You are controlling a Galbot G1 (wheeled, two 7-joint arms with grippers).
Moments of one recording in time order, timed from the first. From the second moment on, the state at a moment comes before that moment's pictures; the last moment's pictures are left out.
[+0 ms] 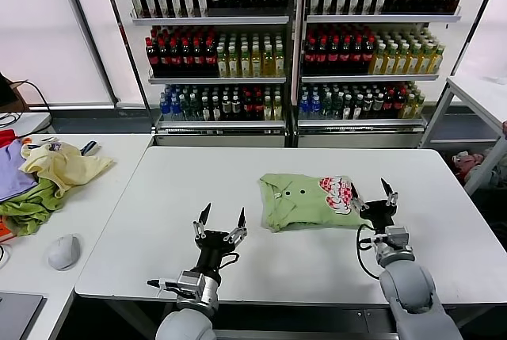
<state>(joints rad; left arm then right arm) 1.30 -1.34 -0.12 -2.01 -0.12 0.14 -0.30 -1.13 1.21 0.51 1.76 0.12 -0.13 0.07</state>
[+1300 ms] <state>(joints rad) 1.32 -1.33 -0.12 -2.05 -0.13 0.18 -0.27 -1.50 1.27 0.60 2.12 0.16 -0.06 0.09</state>
